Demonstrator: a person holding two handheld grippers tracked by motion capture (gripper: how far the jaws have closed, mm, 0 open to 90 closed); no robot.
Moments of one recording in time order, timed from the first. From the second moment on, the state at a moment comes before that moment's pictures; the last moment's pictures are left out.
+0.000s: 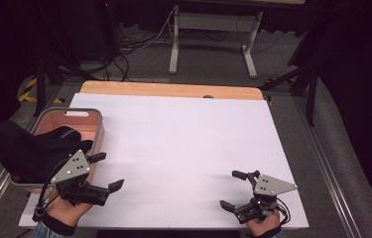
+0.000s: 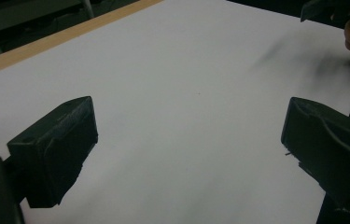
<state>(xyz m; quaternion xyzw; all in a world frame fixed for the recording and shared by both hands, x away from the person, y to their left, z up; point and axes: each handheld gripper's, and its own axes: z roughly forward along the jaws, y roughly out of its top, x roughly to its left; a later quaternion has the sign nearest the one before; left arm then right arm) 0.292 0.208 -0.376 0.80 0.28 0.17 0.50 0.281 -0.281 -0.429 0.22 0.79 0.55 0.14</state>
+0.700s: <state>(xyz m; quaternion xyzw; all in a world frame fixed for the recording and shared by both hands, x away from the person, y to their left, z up) 0.287 0.245 -0.363 0.78 0.32 0.20 0.49 0.281 -0.280 -0.430 0.22 0.79 0.55 0.14</state>
